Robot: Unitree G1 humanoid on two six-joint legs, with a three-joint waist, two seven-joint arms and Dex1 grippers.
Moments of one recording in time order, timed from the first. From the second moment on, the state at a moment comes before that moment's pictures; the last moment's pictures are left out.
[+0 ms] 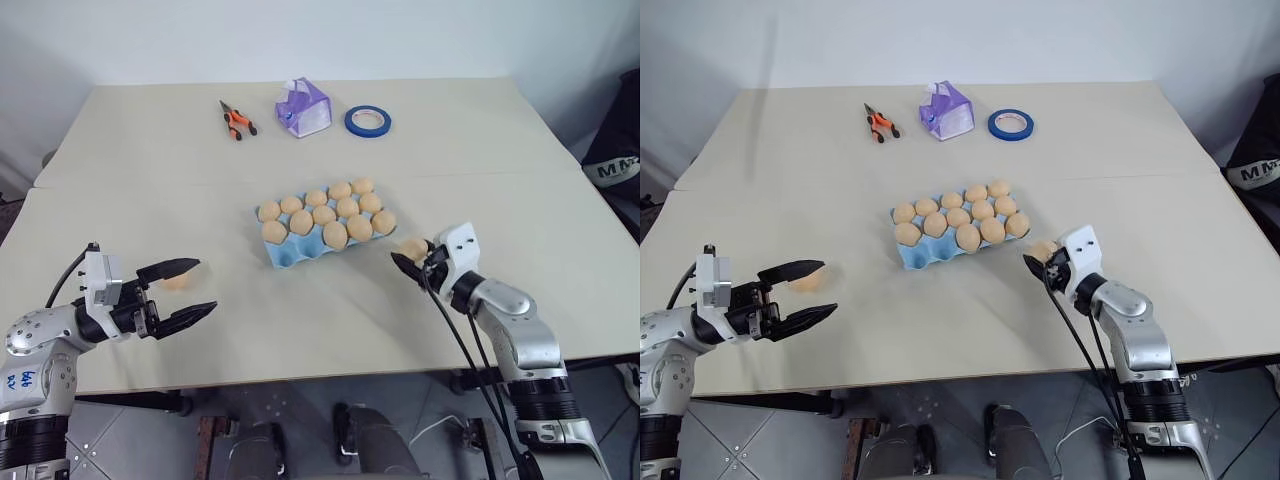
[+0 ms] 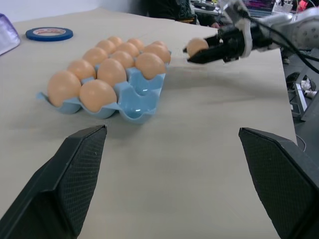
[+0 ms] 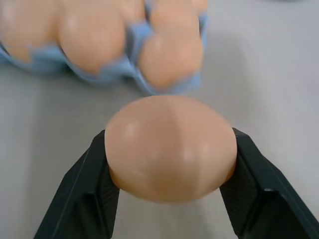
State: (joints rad) left arm -0.10 0.71 0.36 0.05 -0.60 0.13 -1.22; right arm -0.37 -0.41 -0.04 -0.04 0.25 0.39 0.57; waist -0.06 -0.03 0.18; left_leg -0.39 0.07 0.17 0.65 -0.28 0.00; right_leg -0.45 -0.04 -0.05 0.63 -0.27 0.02
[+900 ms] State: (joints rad) left arm -0.02 0.68 0.39 -0.04 -0.63 0.13 -1.10; right arm -0.69 -0.16 0.26 0.04 0.18 0.54 0.57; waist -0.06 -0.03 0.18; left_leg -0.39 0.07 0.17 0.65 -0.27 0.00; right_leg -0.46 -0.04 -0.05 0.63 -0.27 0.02
